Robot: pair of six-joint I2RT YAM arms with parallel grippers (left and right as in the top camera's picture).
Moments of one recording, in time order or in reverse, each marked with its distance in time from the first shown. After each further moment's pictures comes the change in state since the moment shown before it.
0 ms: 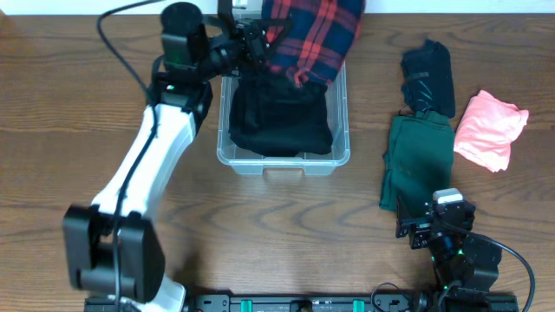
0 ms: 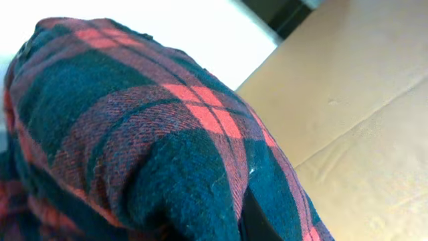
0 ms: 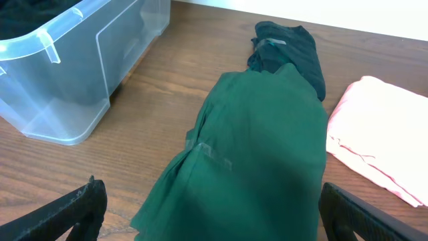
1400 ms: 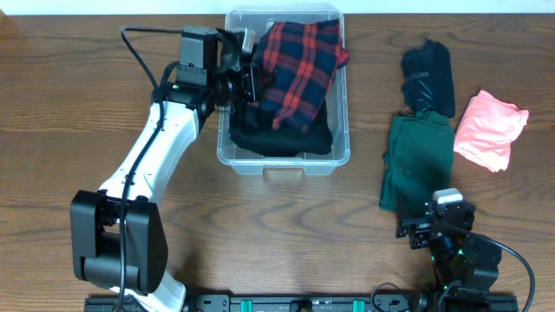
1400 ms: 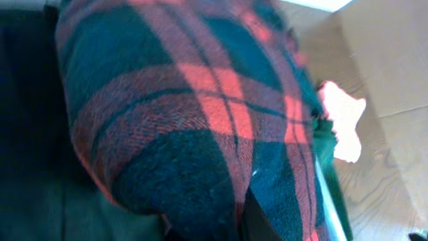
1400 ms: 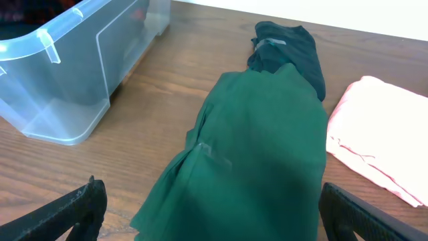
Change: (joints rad) left arm 0.005 0.044 -0.021 -0.567 -0.178 0.313; right arm 0.000 0.000 0.000 0.000 0.000 0.000
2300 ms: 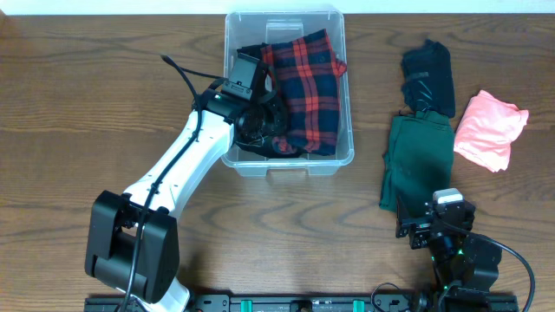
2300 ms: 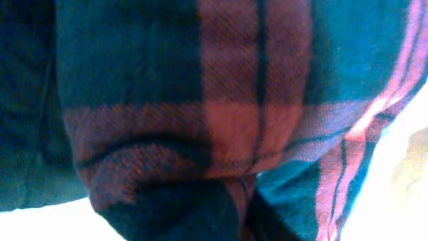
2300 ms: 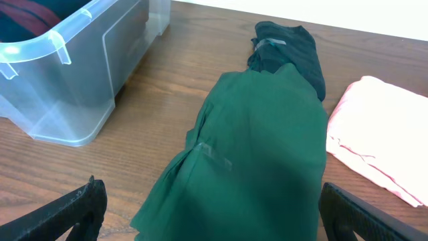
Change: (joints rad) left arm -0.203 -0.004 0.000 -0.319 -0.258 -0.415; right arm 0.000 0.000 0.000 0.000 0.000 0.000
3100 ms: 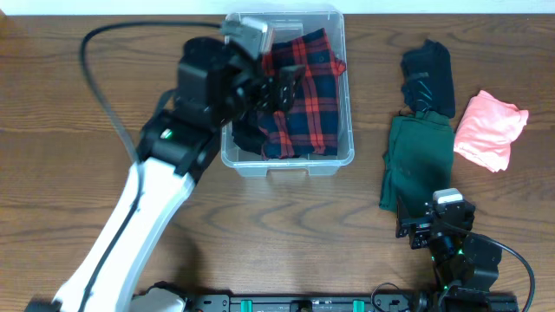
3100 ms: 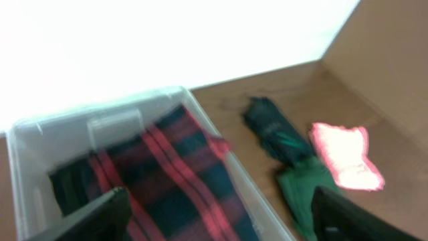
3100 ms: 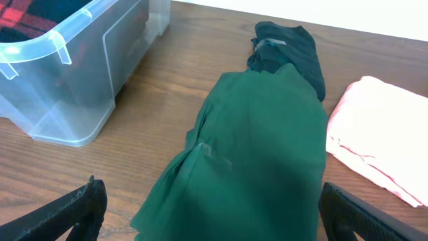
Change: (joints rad) left arm -0.005 -0.322 0.003 0.362 -0.109 0.557; right arm 0.000 0.000 0.000 0.000 0.000 0.000
